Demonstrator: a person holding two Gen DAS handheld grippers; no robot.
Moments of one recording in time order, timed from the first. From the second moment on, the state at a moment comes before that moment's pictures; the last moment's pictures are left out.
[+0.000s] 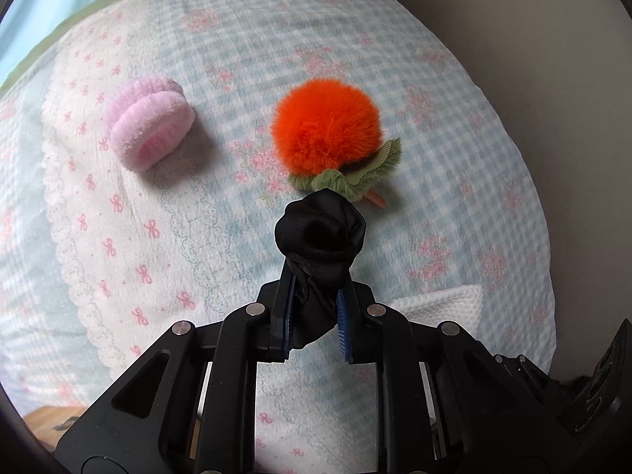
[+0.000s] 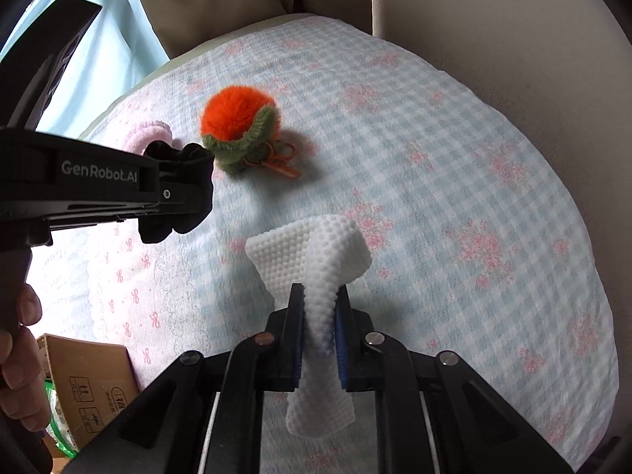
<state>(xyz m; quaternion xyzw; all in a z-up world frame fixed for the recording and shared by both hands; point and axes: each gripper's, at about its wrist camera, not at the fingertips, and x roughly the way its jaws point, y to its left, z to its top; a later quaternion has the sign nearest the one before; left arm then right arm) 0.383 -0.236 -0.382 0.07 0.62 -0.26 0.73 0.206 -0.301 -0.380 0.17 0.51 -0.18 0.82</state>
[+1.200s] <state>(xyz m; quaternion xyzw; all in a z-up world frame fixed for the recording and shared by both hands) 0.192 0.053 -0.163 -0.04 0.53 -0.08 0.84 0.159 -0.112 -0.130 0.04 0.47 0.10 0.88</state>
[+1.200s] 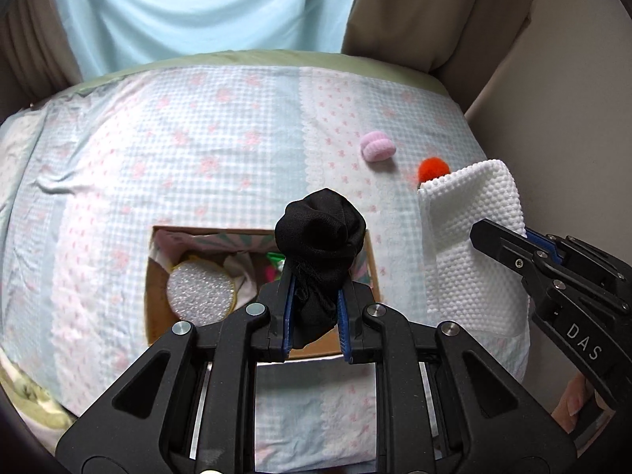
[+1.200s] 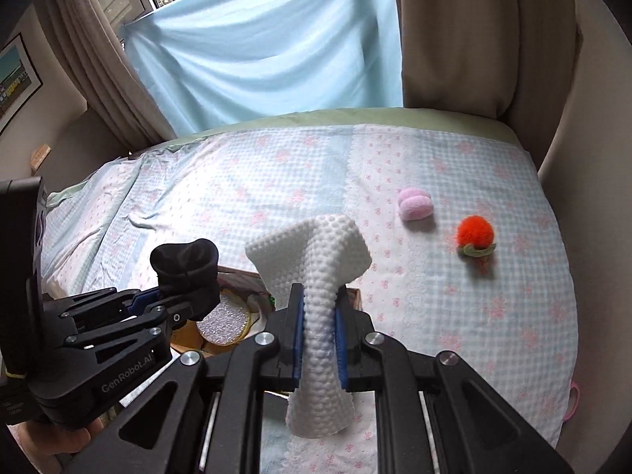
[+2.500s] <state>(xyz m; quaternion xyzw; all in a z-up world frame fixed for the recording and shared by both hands) 0.239 0.160 -0.366 0.02 0.67 -0.14 0.73 0.233 0.050 -0.321 0.09 0.63 0.05 0.77</state>
